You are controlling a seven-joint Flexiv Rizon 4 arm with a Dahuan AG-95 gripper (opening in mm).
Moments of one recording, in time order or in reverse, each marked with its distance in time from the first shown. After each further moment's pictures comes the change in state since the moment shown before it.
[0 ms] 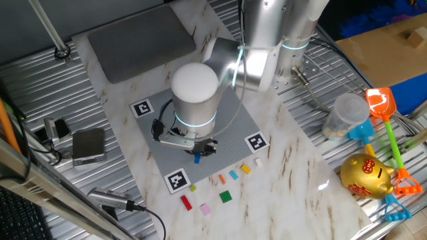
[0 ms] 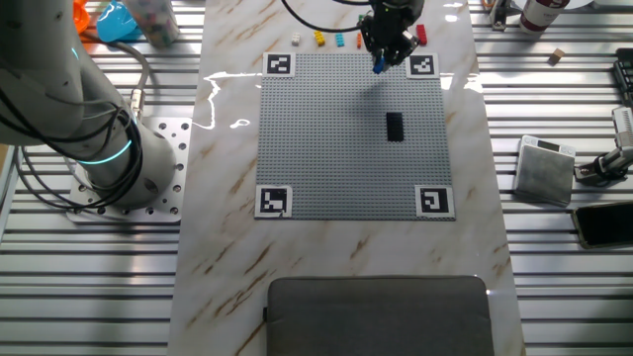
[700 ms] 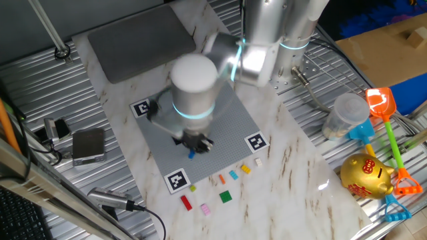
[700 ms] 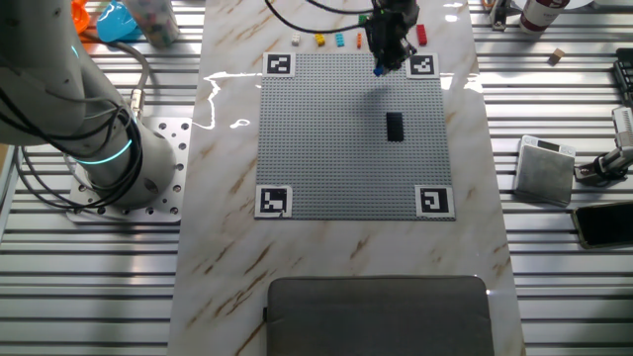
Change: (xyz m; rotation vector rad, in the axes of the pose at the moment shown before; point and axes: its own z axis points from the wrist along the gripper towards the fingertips) arm 0.028 -0.033 -0.006 0.007 -0.040 0.316
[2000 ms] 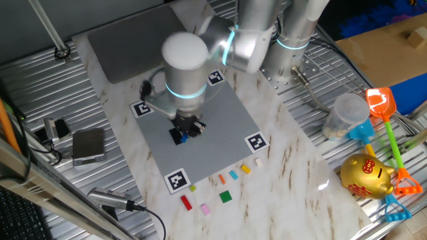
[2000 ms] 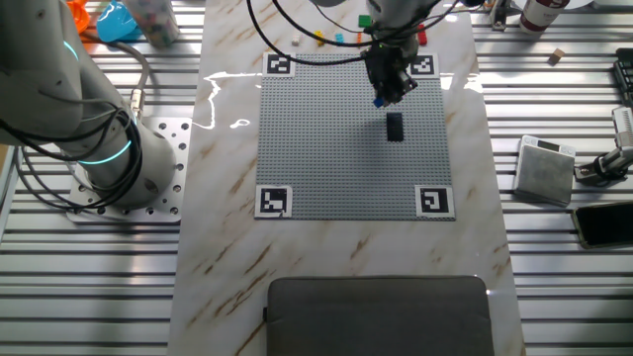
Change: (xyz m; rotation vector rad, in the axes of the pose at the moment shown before) arm 0.024 -0.032 0.006 0.039 0.015 -0.058
